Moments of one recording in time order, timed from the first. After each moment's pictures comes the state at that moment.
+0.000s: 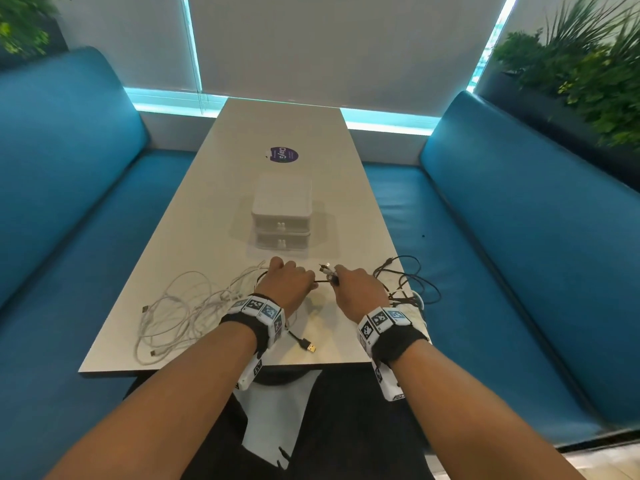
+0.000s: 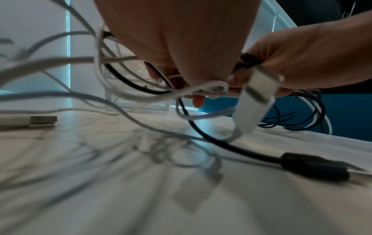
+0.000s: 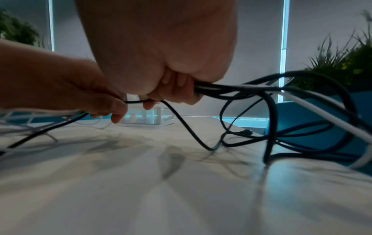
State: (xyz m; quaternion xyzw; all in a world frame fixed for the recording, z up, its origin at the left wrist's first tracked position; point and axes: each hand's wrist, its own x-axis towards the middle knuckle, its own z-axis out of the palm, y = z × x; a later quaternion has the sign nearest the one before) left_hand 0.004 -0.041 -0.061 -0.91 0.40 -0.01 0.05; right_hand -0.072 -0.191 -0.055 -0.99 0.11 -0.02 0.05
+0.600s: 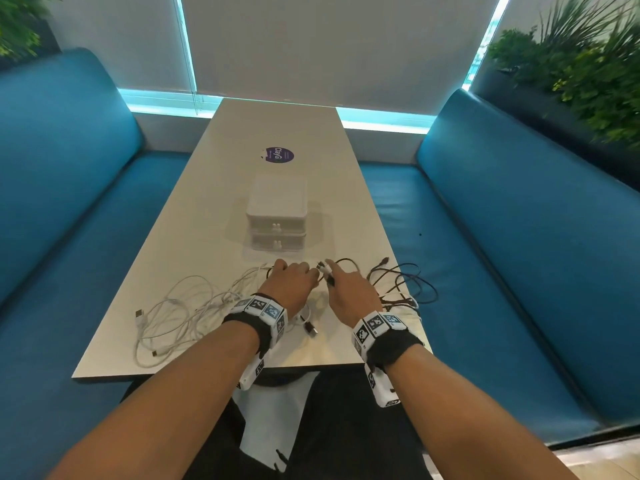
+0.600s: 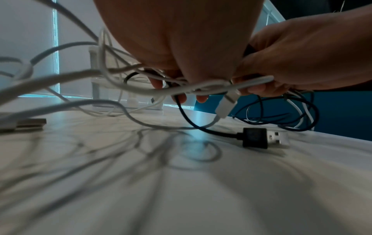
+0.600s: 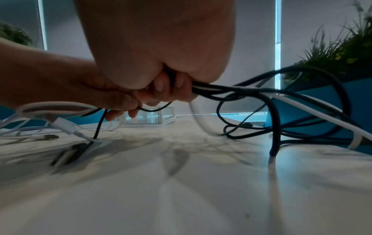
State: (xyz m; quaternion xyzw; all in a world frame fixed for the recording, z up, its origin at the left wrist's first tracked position) left_hand 0.004 -0.053 -0.065 -0.90 0.43 -0.03 0.05; right_hand -0.074 -0.187 -0.059 -0.98 0.11 -0.02 0.13
